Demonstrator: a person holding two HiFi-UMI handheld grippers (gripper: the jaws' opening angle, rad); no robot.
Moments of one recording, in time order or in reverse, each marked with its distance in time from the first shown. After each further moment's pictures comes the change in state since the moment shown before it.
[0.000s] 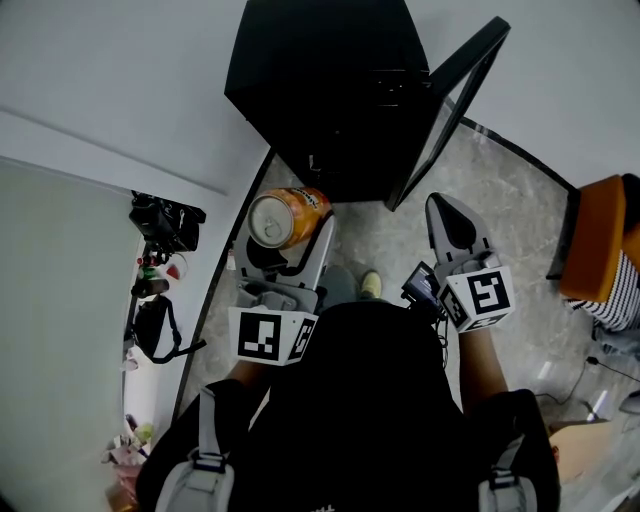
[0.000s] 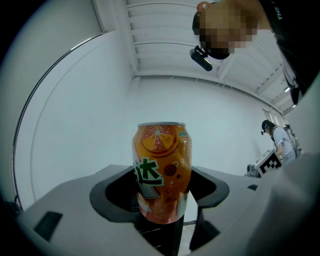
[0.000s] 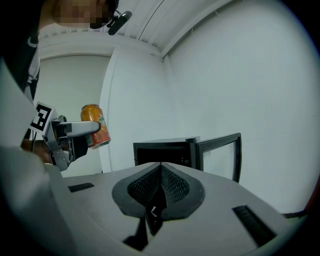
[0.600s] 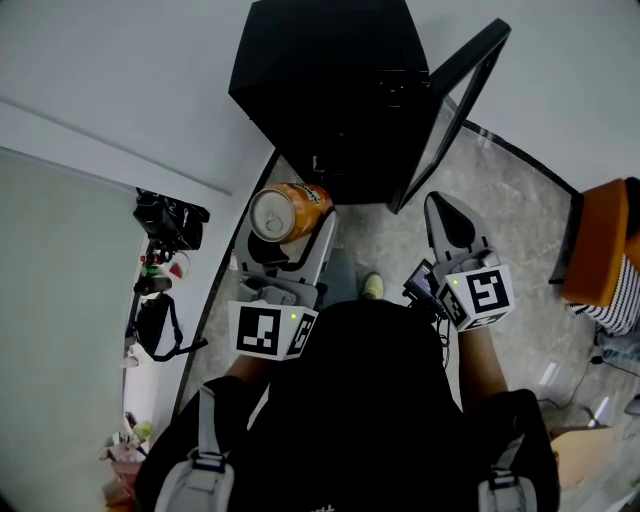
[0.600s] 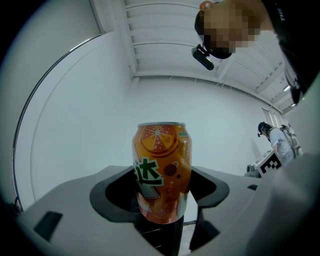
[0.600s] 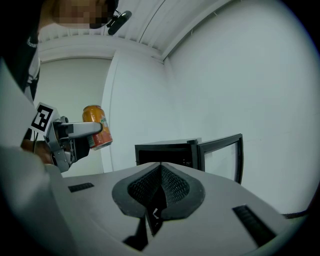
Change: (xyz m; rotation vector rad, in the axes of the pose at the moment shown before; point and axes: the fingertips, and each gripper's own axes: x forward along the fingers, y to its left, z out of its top) left arm 0.000 -0.006 0.004 0.007 -0.002 -0.001; right arm -0.008 0.004 -0.009 0.020 0.049 0.024
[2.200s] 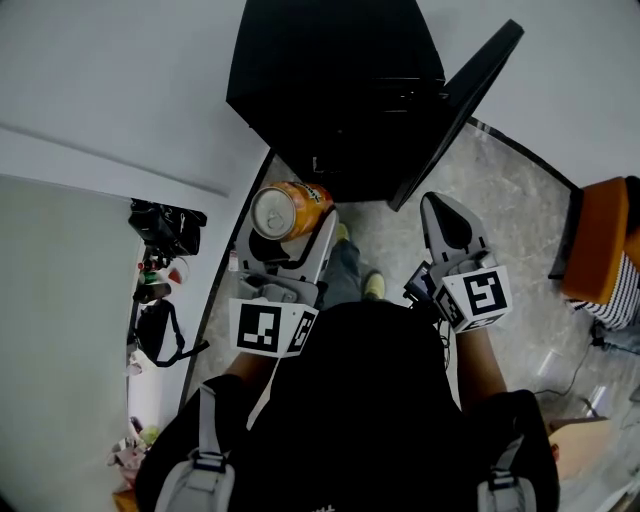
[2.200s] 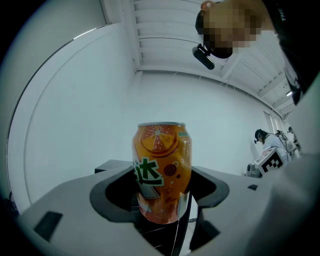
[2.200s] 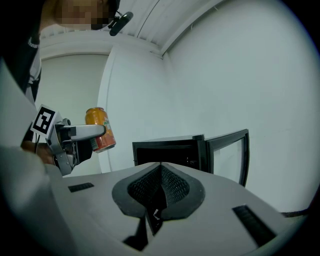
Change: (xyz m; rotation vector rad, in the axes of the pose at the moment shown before) left arm 0.033 0.040 -0.024 -0.040 0.037 -0.022; right arm 0.048 0.005 -0.007 0.004 0.043 0.000
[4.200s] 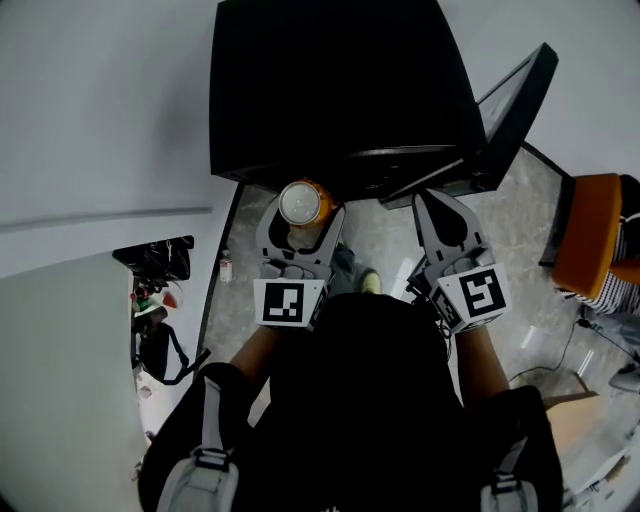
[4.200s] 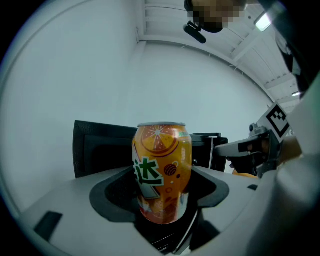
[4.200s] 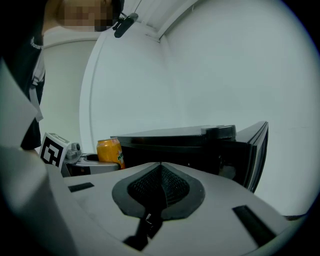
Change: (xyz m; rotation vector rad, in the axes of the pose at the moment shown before) left arm 0.137 0.094 -0.126 -0.028 0.233 -0.046; right arm 0.150 -0.038 0.018 -0.006 0.073 -0.015
